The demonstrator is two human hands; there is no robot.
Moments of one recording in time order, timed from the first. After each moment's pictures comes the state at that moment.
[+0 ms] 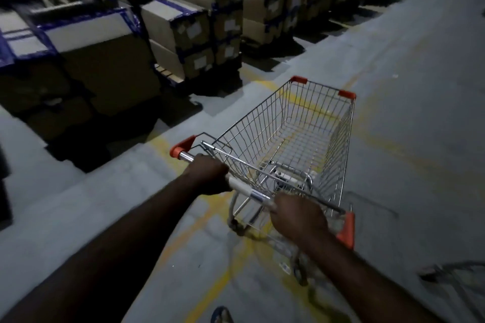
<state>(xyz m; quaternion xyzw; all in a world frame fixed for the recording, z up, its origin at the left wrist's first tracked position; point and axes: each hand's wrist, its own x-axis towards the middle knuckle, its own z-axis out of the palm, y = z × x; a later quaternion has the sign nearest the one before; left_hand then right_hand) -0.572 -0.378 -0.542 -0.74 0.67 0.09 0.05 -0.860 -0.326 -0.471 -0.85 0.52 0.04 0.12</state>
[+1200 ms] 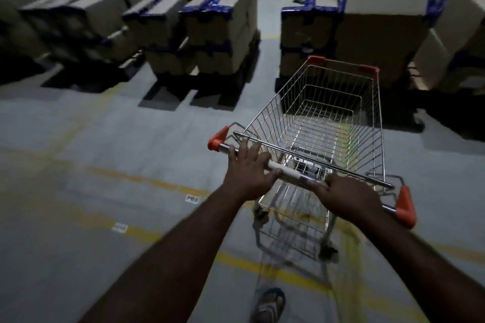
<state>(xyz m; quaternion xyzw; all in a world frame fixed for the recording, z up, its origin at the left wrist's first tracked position) -0.498 -0.055 -0.513 -0.97 0.24 0.03 -0.09 -0.592 -0.273 -0.486 -0.98 0.11 0.10 0.10</state>
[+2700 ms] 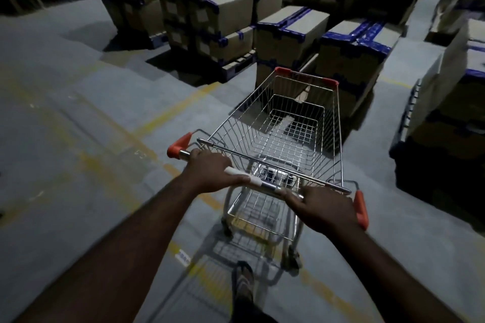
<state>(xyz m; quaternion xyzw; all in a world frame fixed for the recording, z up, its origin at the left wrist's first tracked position) -0.229 0.579 -0.491 -1.00 0.03 0.05 -0.03 -0.243 0.296 -0.471 -0.98 -0.16 0.11 0.05</state>
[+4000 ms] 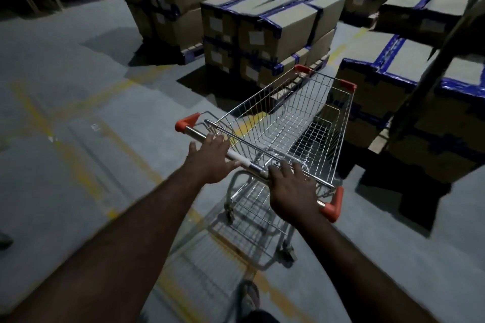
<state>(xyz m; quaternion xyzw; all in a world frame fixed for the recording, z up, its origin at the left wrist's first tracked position) 0.191 1.178 -0.492 -0.99 -0.06 0.09 -0.08 0.189 0.945 -0.499 -0.97 -0.22 0.05 0.08</state>
